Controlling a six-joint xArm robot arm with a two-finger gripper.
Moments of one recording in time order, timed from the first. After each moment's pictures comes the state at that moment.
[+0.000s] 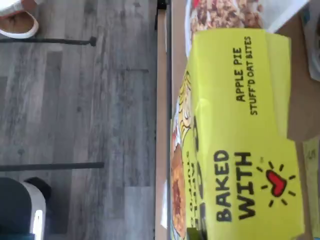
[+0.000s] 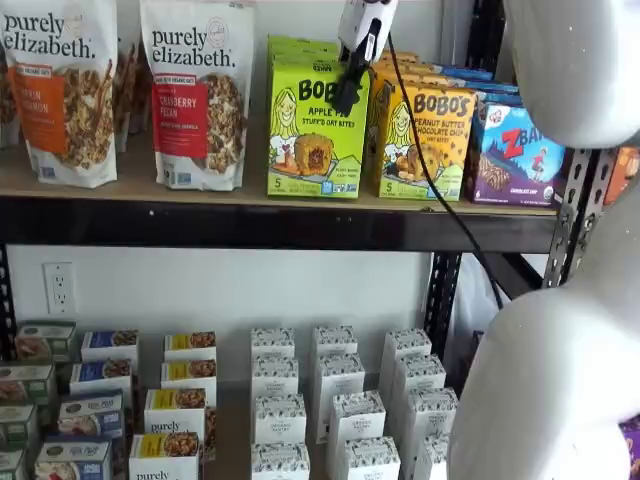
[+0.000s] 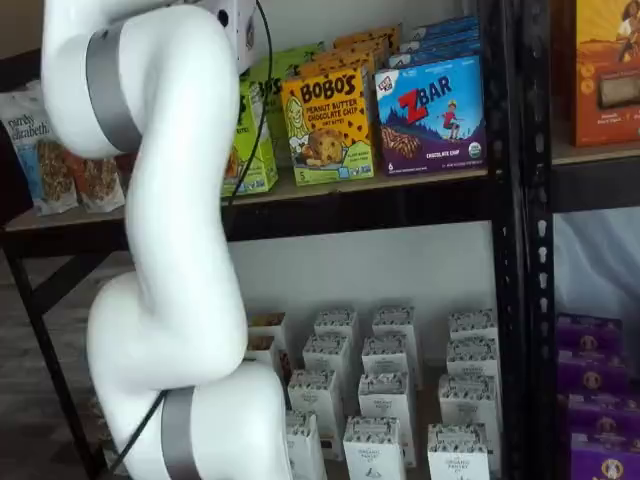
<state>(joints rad) 0.16 -0.10 -1.65 0.29 1.65 -1.36</state>
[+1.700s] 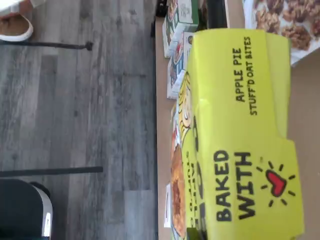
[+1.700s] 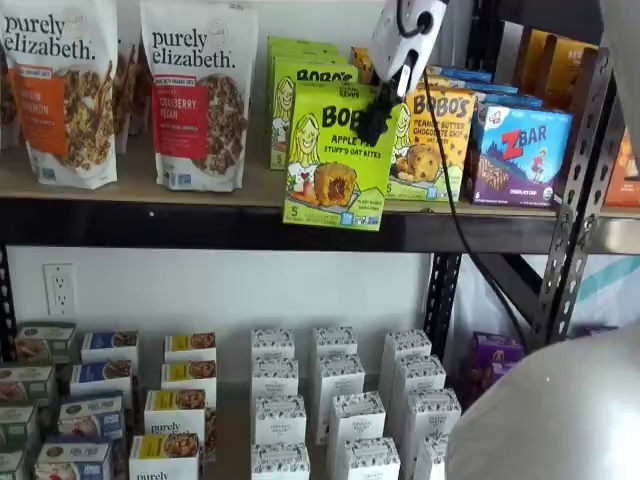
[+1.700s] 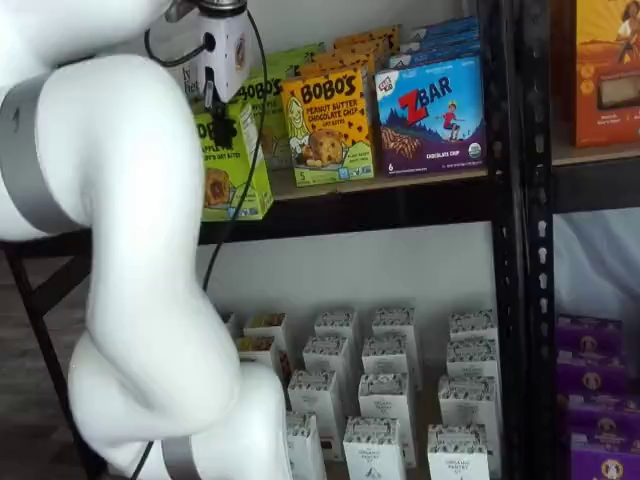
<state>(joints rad) 0.14 -0.51 -1.21 0.31 1.52 -1.39</state>
